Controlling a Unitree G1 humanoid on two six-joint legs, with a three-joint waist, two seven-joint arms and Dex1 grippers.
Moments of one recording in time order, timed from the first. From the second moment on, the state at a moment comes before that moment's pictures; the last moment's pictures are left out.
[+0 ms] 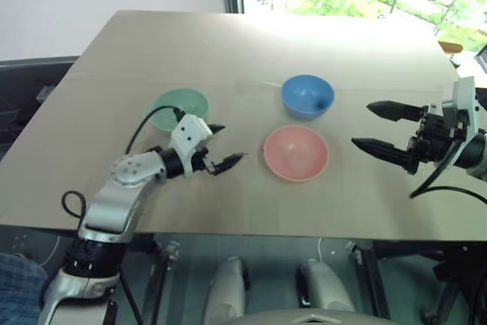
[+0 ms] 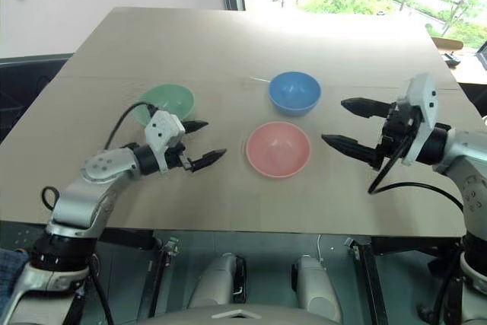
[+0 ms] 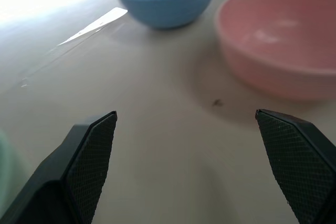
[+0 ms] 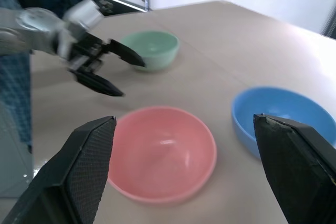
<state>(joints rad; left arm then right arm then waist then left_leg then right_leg) -0.33 0.69 -0.05 -0.11 -0.20 0.32 -0.74 -0.31 -0.71 -0.38 -0.51 0.68 0.78 1.05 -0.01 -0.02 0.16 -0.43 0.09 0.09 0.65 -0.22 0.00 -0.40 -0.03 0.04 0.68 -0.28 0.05</state>
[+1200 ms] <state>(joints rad) -0.43 0.71 -0.09 0.09 0.10 0.40 -0.61 -0.28 -0.79 -0.31 -0.49 0.72 0.64 0.97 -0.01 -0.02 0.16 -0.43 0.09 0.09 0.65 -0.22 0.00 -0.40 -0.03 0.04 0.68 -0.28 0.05</state>
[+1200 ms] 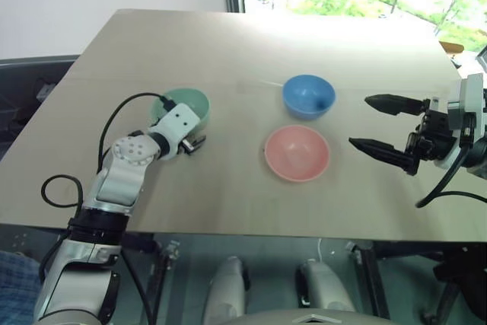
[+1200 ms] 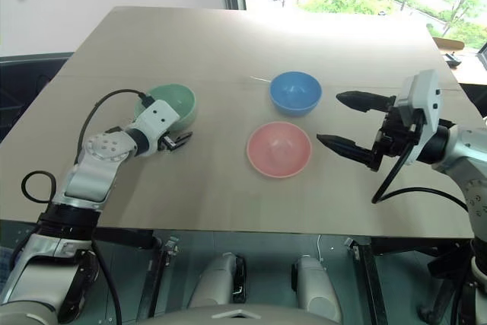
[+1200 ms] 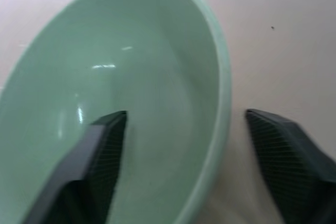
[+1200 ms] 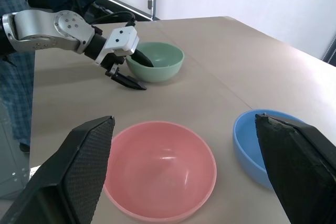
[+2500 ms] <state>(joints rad) -0.73 0.63 -0.41 -0.11 0.00 -0.25 -1.19 -0.27 -0.81 -0.27 -0.44 0.69 0.58 0.97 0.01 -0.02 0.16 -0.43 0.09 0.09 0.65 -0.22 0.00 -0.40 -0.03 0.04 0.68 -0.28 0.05</state>
